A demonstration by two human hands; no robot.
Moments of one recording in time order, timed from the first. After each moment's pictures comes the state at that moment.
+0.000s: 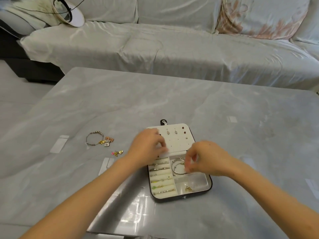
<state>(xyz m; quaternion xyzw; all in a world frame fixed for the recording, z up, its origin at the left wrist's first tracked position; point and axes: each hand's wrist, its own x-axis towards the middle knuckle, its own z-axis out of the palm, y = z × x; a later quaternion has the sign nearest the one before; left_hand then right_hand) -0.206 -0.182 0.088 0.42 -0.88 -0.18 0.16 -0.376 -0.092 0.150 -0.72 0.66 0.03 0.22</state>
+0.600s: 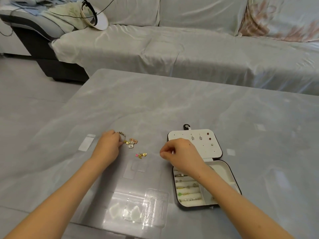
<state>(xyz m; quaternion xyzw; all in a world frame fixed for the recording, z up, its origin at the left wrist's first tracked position) -0.050 -0.238 0.044 0.62 -0.78 -0.08 0.08 -0.274 -0.143 0.115 -0.68 0.65 -0.20 0.28</state>
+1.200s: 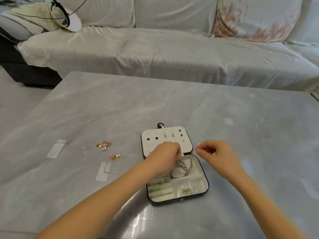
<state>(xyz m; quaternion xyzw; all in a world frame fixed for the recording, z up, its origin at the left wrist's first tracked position) -0.252 -0.155 0.097 0.40 -0.87 -0.30 0.05 -0.407 -0.077 0.122 -0.52 0.76 -0.31 0.25</state>
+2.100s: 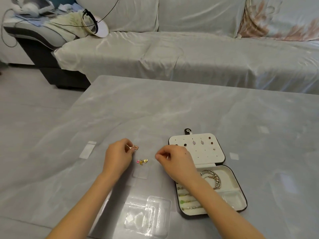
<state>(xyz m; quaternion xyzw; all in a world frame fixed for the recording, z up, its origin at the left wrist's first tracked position) -0.085 -0.216 0.055 0.67 -0.67 -0.20 0.25 -0.258 -0.148 0.098 -0.64 0.67 -0.26 0.27</state>
